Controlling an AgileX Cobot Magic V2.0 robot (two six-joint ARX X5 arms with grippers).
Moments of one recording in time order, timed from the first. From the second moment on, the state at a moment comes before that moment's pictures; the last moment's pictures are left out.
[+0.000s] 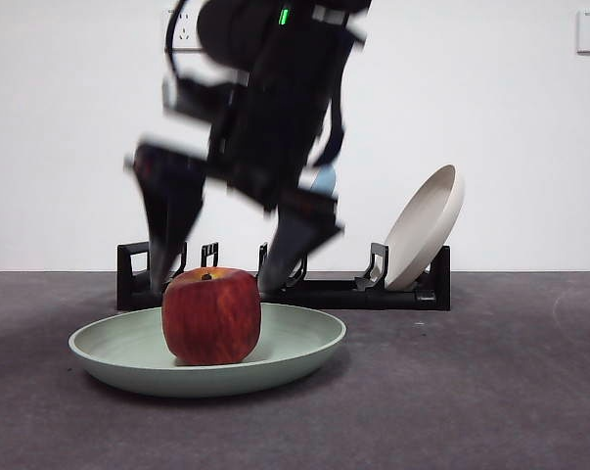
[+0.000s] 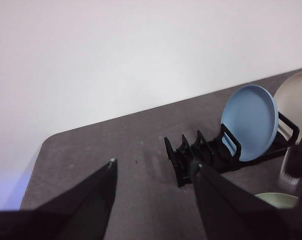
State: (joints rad) left arm -0.85 0.67 1.27 -0.91 -0.76 -0.03; right arm 0.83 1.90 1.47 -0.65 -0.10 0.03
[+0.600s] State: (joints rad) left arm -0.85 0.85 1.27 -0.88 -0.63 0.02; right arm 0.76 1.55 1.48 -0.77 0.00 -0.04
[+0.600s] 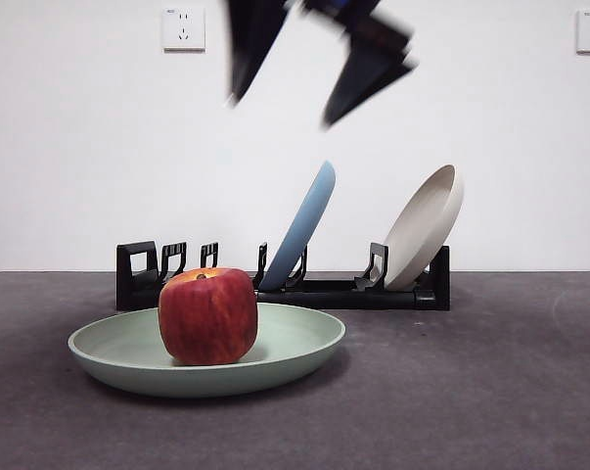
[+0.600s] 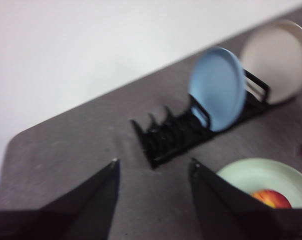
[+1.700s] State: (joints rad) left arm -0.69 0.91 0.77 -0.20 -0.19 0.08; right arm 0.56 0.93 0.96 -0.57 0.01 -0.05
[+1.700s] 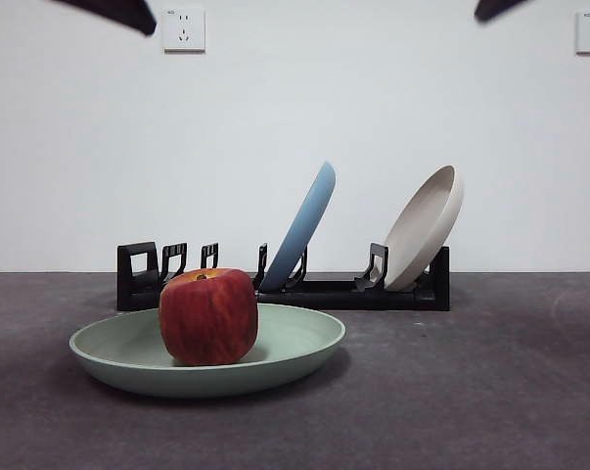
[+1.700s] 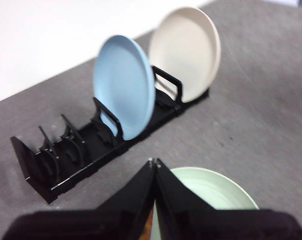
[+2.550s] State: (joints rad) left arm -0.64 0.85 0.44 0.01 -0.26 -0.07; right arm 0.56 0.80 0.41 -0.08 0.08 0.12
